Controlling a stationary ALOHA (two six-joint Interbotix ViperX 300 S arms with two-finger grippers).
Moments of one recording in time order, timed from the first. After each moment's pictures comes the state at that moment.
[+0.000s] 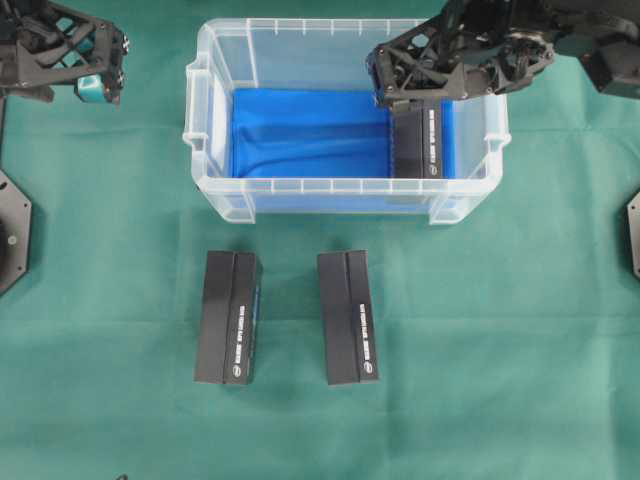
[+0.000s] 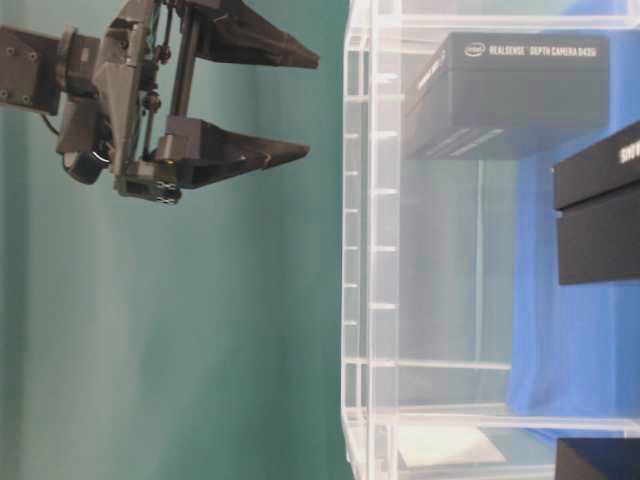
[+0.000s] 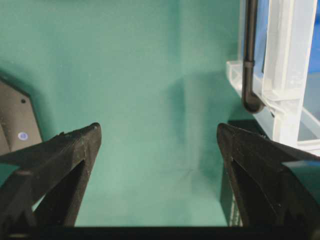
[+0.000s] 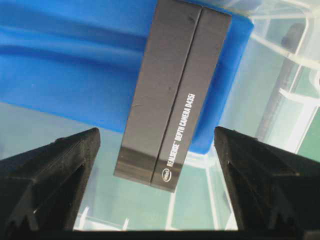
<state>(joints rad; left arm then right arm) 0.39 -0.45 0.41 0.06 1.41 -1.13 -0.23 -0.05 0.11 -0.17 1.24 1.30</state>
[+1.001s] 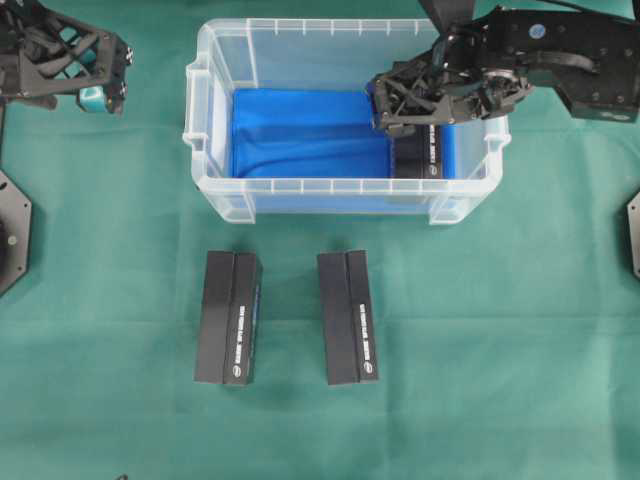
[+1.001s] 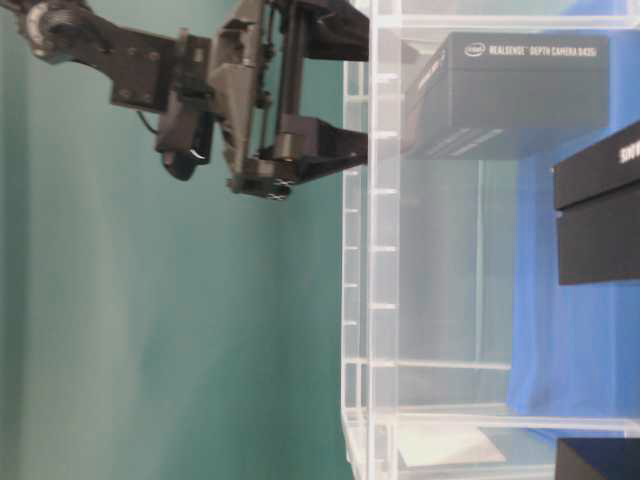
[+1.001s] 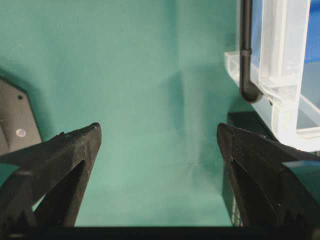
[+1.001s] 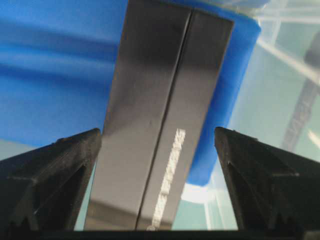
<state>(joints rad) 0.35 -0.45 0.41 0.06 1.41 -1.14 -0.26 0.01 0.29 -0.17 1.02 1.34</state>
